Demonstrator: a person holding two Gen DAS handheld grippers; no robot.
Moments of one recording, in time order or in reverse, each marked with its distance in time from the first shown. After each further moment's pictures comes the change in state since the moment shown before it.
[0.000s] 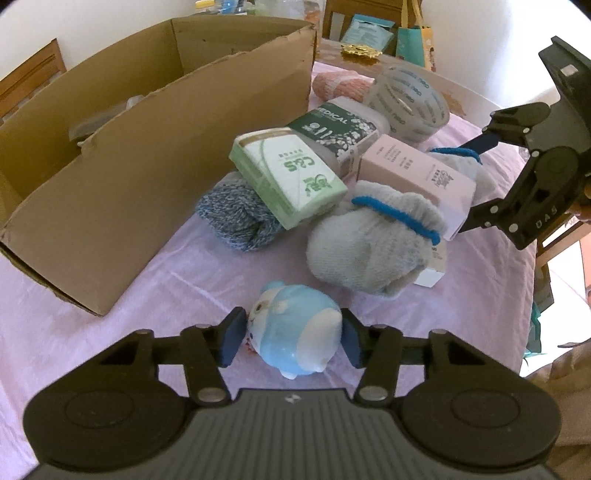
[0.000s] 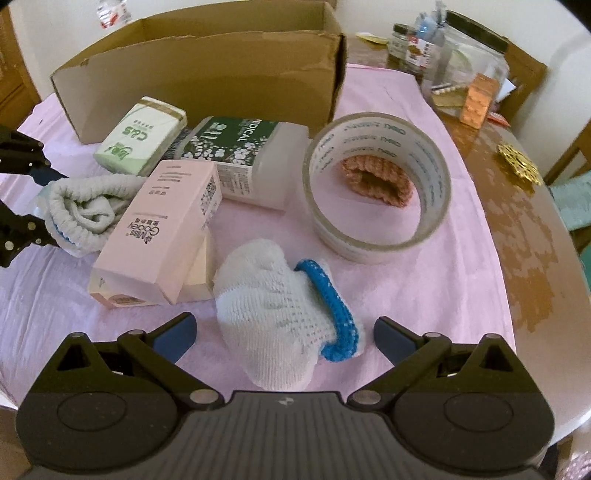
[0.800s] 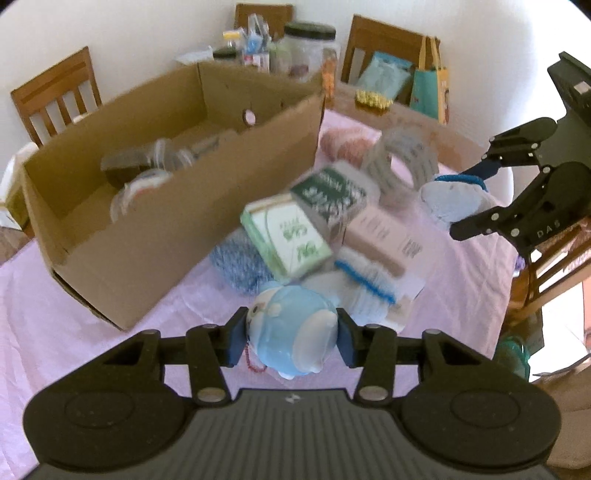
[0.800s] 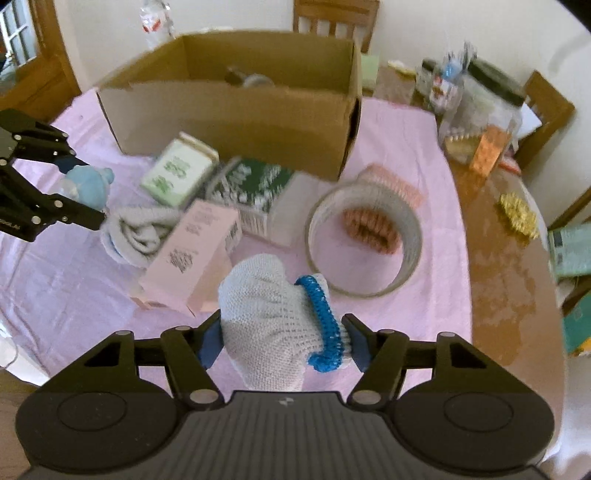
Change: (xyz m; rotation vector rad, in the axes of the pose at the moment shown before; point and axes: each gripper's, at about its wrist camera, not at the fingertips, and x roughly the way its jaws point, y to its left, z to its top) left arm -0.059 -0.008 0.013 -0.093 -0.093 0.034; right arm -0.049 -0.012 0.025 -0.121 -0.022 0.057
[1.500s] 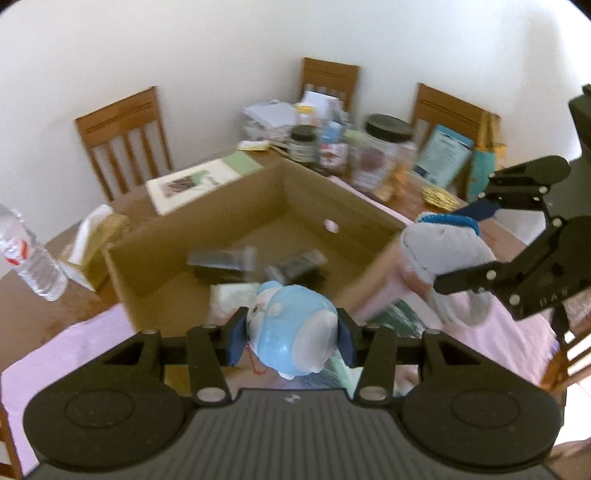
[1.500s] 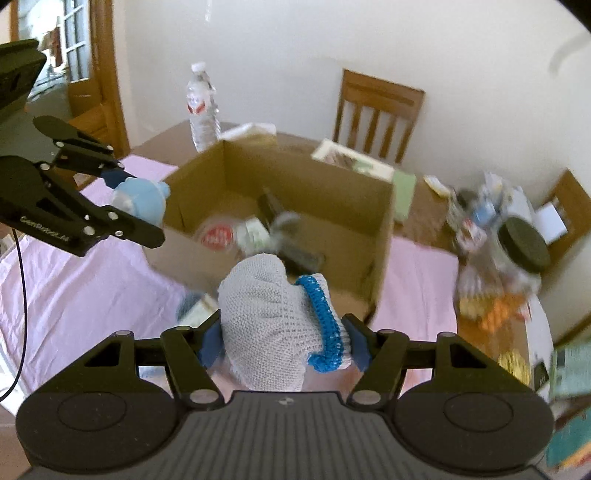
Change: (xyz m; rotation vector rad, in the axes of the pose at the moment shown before) left arm -0.027 0.045 0.090 -0.119 -0.148 0.174; right arm -0.029 0.004 0.116 -0.169 -0.217 0.078
